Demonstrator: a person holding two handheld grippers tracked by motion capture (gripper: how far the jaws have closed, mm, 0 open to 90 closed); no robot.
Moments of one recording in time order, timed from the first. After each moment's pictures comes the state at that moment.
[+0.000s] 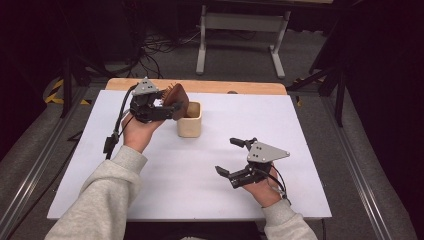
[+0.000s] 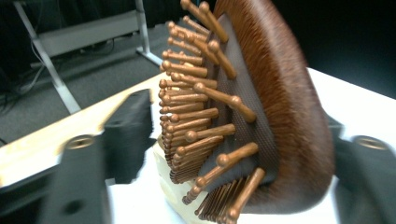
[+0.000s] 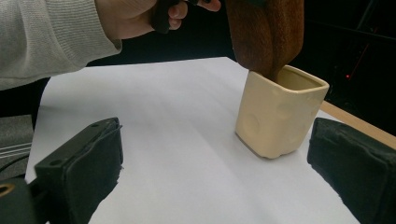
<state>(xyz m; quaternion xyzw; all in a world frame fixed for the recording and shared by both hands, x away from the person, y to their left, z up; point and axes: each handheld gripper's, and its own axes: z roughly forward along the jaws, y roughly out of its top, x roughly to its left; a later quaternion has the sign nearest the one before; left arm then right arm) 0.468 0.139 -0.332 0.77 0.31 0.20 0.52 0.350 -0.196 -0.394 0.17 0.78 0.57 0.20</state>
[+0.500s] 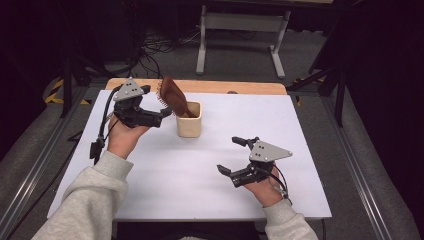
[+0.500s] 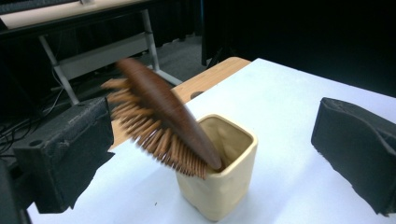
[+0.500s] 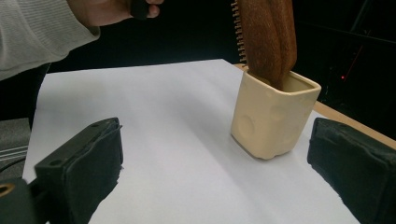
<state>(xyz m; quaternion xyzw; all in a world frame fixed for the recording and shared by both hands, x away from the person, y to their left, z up) 0.439 0.167 -0.315 0.76 0.29 0.23 0.54 0.350 -0.200 -0.391 0.17 0.78 0.57 0.20</state>
